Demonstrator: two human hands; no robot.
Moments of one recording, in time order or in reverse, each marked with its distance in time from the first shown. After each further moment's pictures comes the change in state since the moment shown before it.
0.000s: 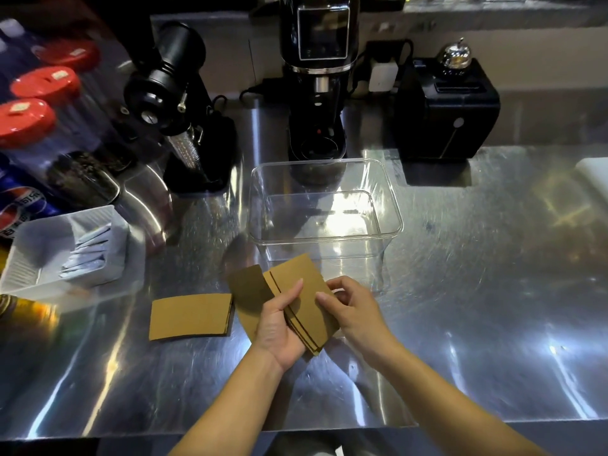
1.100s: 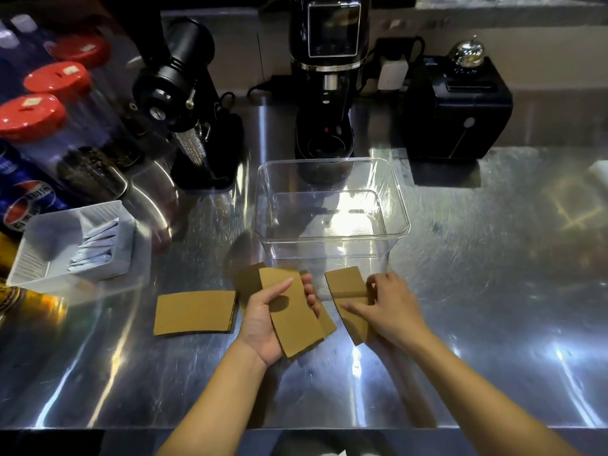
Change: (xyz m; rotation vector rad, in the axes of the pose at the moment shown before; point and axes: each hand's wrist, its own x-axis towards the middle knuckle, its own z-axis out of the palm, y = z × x) left_hand -0.004 0.021 -0.011 0.027 -0.027 -0.025; right_hand 0.022 0.021 -0.047 -0.880 0.149 0.014
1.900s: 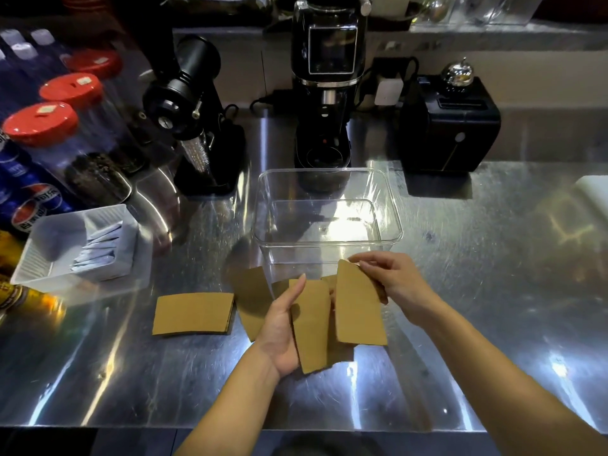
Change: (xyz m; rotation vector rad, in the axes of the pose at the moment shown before) left_hand -0.004 -0.022 0.018 0.151 -0.052 -0.088; right_hand 0.010 -0.019 -0.058 0.842 -0.198 -0.077
